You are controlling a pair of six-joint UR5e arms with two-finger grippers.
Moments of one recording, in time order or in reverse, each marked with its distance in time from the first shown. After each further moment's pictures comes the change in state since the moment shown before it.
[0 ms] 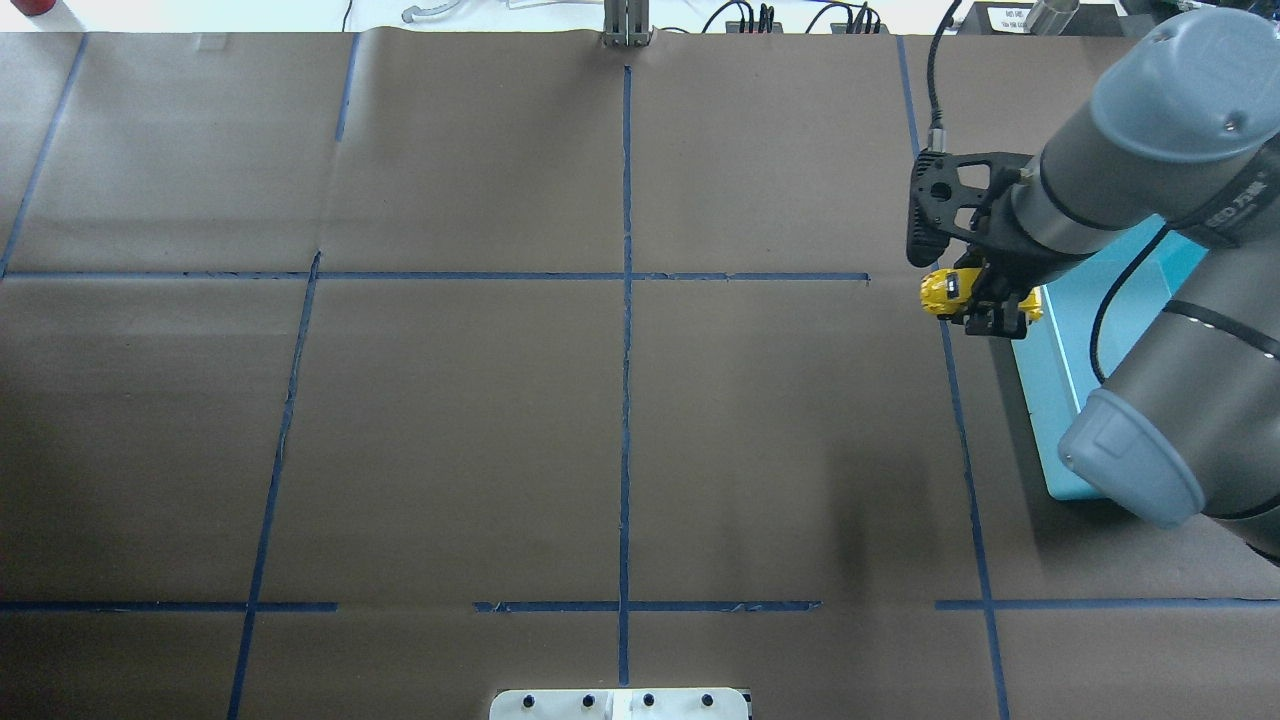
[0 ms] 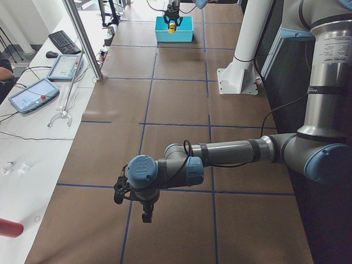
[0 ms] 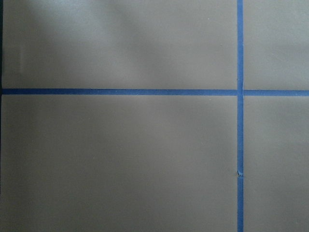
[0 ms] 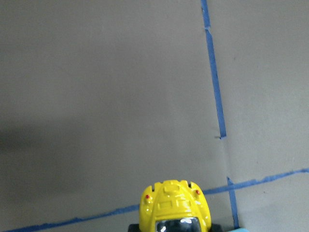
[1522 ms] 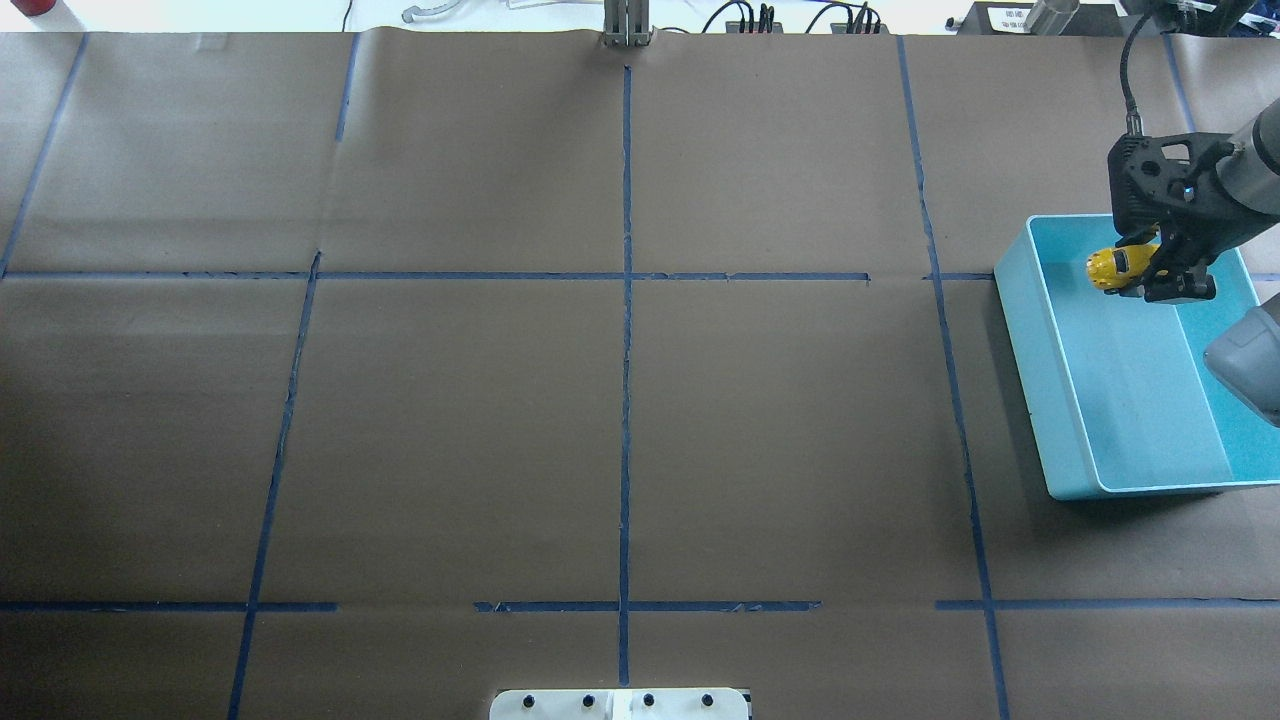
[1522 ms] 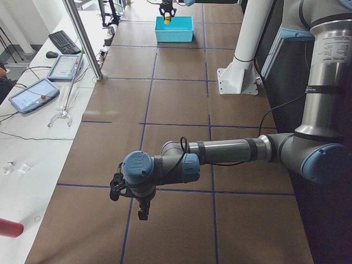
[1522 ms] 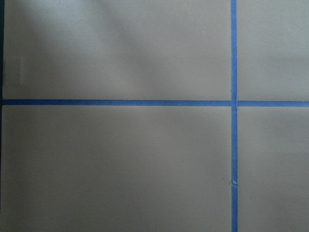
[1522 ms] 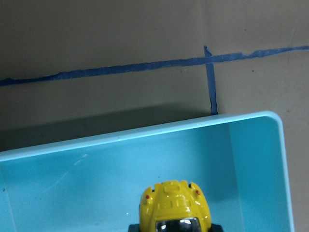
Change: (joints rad) left arm 0.000 -0.023 0.000 0.012 0.000 -0.008; right arm 0.232 -0.253 -0.247 0.348 0.172 -0.301
